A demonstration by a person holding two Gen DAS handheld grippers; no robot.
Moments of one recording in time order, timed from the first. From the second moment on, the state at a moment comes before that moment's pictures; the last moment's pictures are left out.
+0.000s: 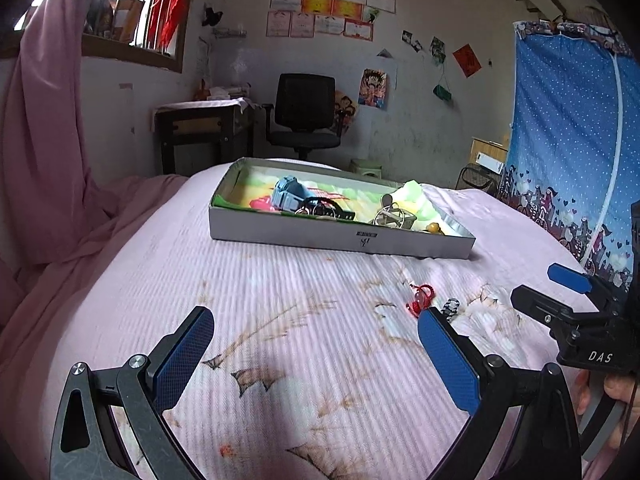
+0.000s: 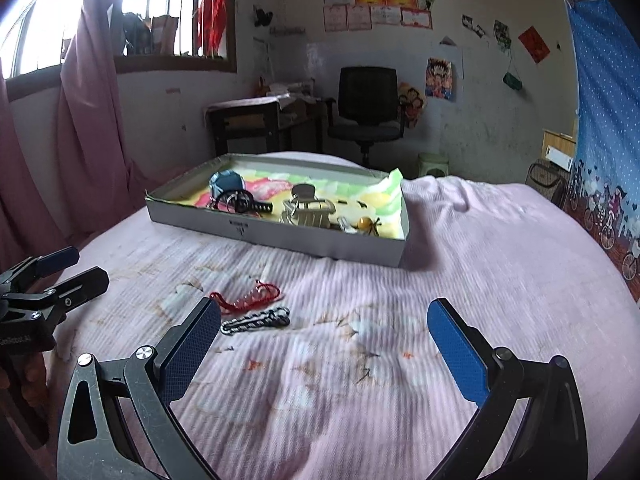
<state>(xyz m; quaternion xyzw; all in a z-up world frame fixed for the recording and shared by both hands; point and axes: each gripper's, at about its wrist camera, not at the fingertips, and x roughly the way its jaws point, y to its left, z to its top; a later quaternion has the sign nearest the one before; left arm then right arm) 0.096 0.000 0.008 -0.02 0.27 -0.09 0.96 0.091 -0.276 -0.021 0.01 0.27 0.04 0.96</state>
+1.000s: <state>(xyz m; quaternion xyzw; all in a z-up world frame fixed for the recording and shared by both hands) 0.157 -0.048 -0.014 0.02 0.37 -0.22 0.90 0.148 -0.260 -0.065 0.05 0.37 0.11 0.92</state>
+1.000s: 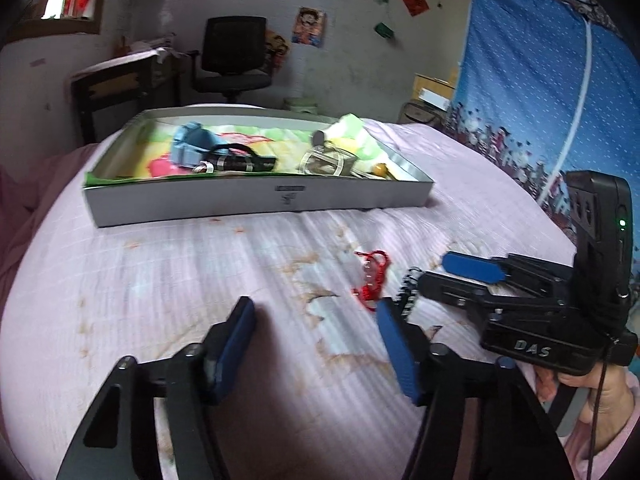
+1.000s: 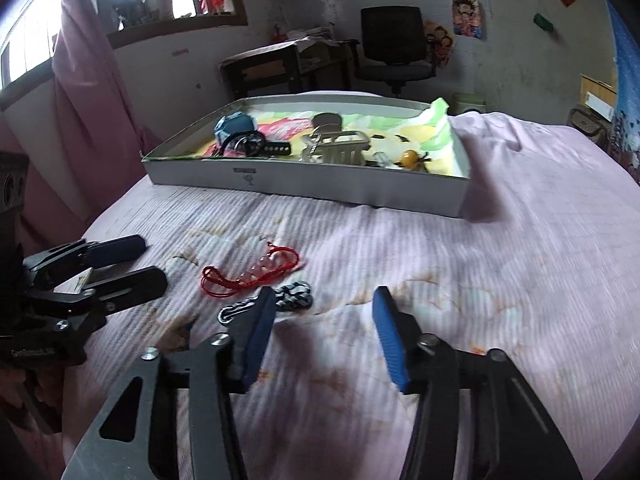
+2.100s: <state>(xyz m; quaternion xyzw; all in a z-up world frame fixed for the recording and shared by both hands) 0.152 -0.028 -0.030 -0.08 0.39 -0.20 0.90 0.159 -0.253 -0.077 0.06 0.38 0.16 0.91</state>
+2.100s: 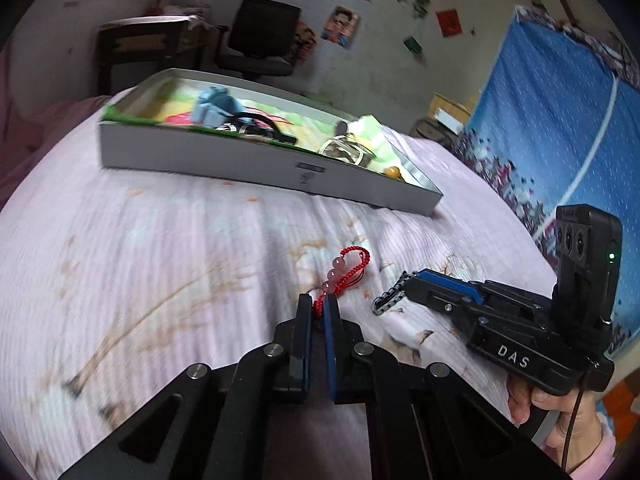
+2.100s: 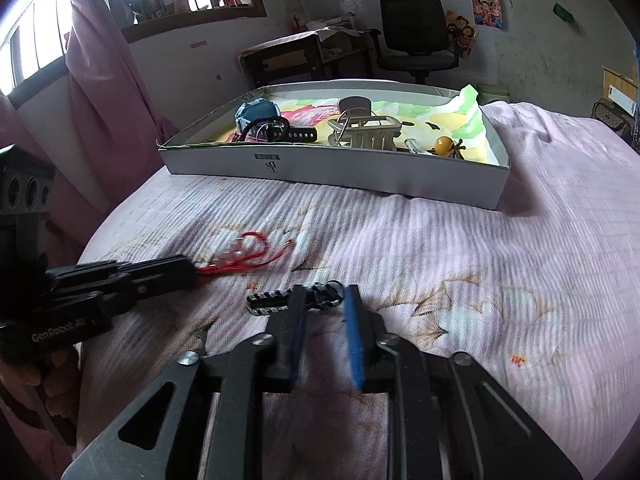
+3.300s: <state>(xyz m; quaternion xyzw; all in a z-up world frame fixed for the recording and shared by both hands) 0.148 -0.006 -0.033 -0.16 0.36 -0.17 0.90 0.175 -0.215 -0.076 0.01 0.39 0.18 0.91</state>
